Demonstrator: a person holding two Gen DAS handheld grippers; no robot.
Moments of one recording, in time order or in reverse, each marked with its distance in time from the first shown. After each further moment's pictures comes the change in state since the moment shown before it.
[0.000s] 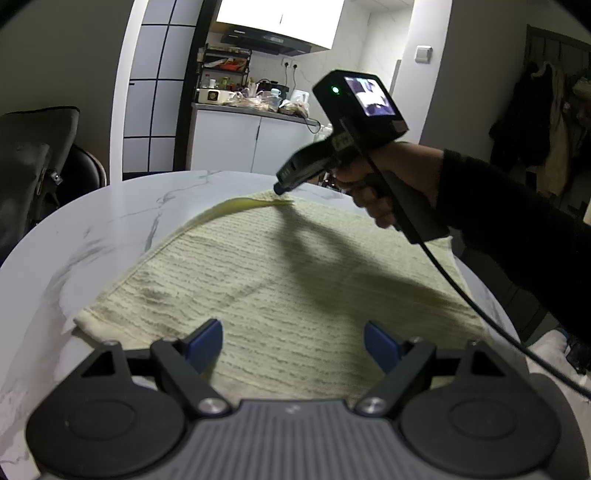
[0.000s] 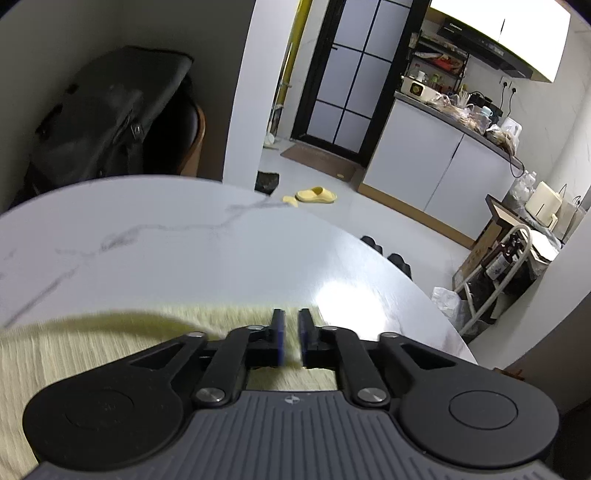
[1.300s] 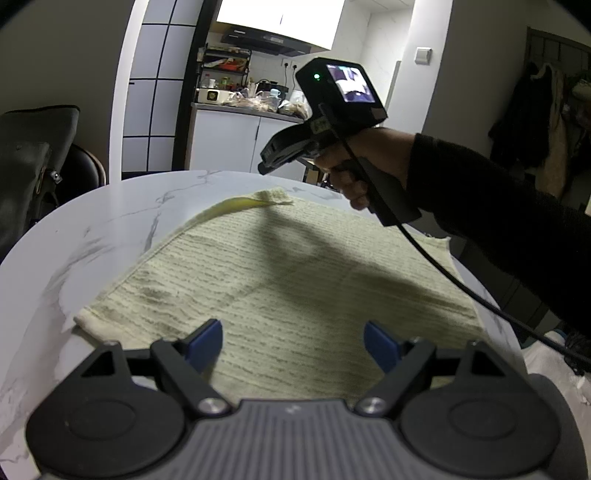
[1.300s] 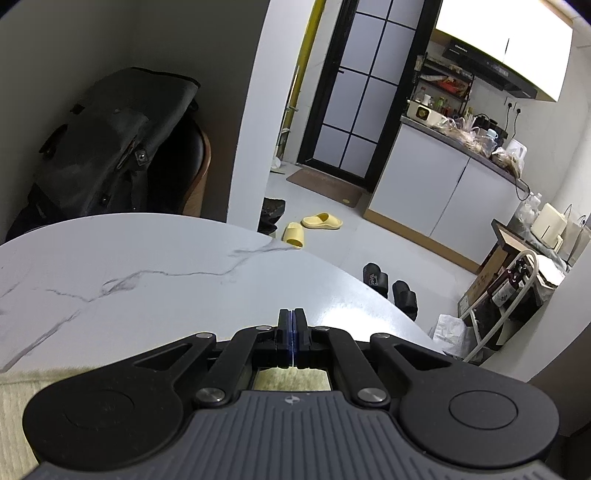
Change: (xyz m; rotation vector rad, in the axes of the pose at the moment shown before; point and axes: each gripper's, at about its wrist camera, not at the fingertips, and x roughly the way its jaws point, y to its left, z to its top) left arm -0.001 -0.001 -0.002 -0.009 -0.002 -0.008; right arm 0.009 0.003 0.035 -0.006 -0.068 0.000
